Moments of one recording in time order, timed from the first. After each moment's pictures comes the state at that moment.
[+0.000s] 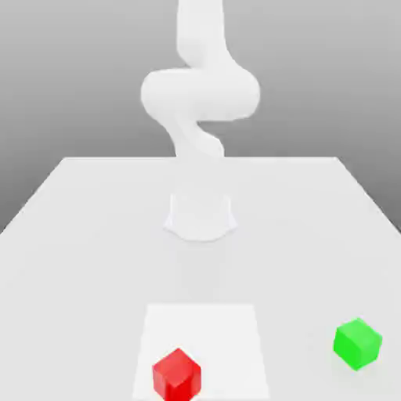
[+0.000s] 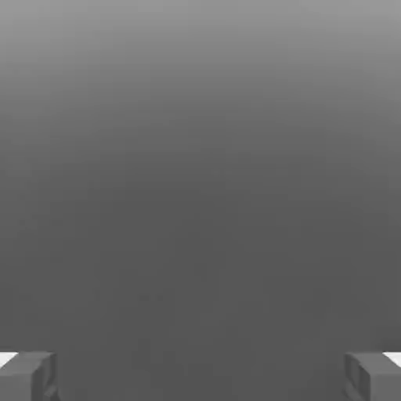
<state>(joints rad) -0.04 -0.71 0.04 -2.31 -0.02 2.33 0.88</state>
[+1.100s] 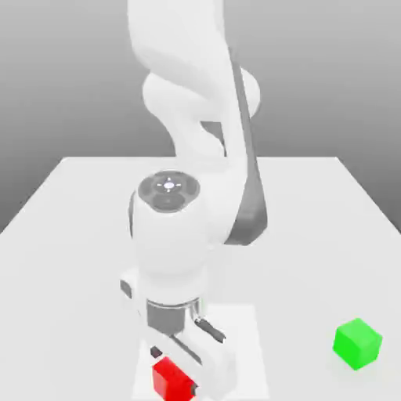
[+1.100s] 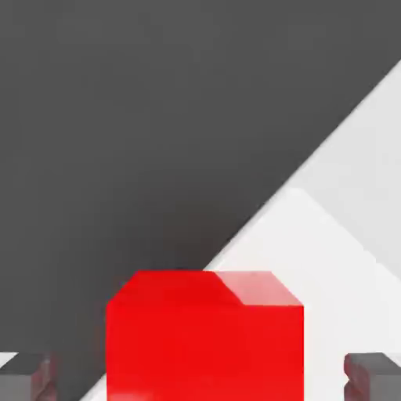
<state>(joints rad) -0.21 0.39 0.12 -2.42 -0.14 2.81 1.63</state>
